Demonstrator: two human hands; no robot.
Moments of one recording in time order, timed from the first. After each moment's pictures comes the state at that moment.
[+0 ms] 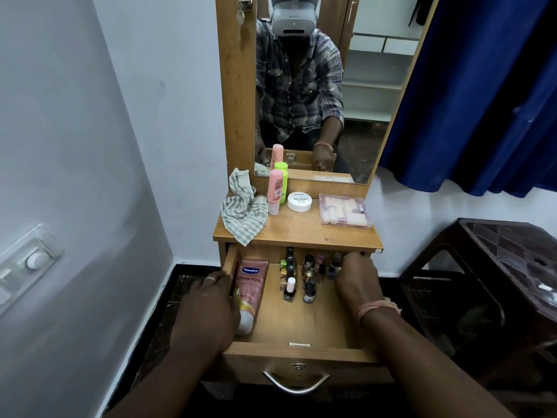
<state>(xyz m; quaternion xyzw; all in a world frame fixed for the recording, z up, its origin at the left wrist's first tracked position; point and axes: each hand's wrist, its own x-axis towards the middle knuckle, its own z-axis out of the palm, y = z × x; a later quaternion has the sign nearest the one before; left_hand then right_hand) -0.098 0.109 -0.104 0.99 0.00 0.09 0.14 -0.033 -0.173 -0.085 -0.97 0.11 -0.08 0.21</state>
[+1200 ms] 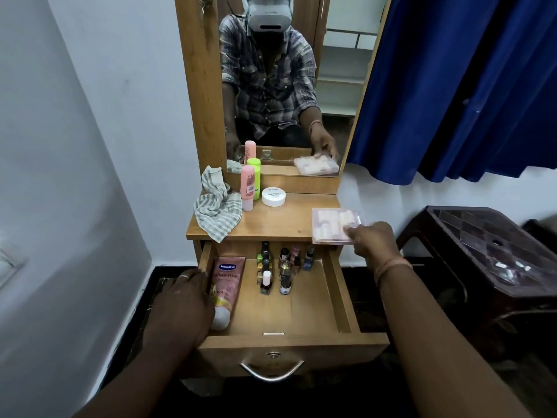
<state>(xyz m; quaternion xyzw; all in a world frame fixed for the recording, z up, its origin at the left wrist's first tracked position) -0.095 0.109 -0.109 0.98 -0.01 0.10 0.14 -0.019 -0.241 -0.026 -0.77 0.32 -0.10 0.55</state>
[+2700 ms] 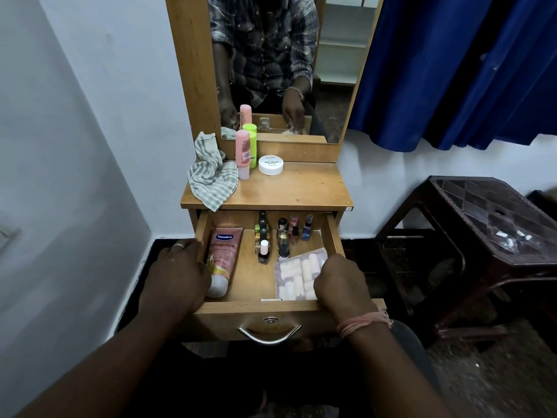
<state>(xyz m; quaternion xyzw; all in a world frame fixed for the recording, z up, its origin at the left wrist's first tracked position) -0.097 0.109 -0.107 0.99 -0.02 0.09 0.12 -0.136 -0.162 -0.064 -0.97 0.19 0.05 0.17</state>
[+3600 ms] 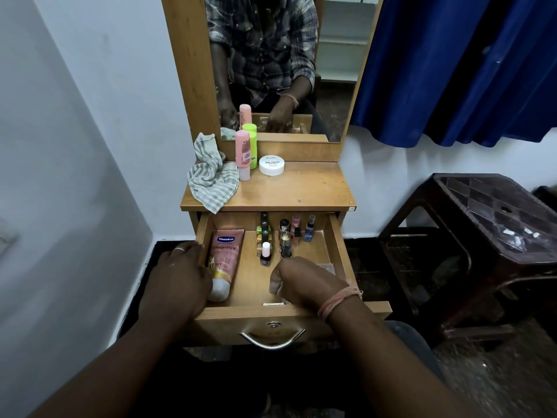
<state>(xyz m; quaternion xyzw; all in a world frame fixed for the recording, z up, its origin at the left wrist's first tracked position) -0.097 0.109 -0.106 0.99 -0.01 0.08 0.13 -0.086 -0.131 -0.088 -0.95 -0.11 0.21 0.19</state>
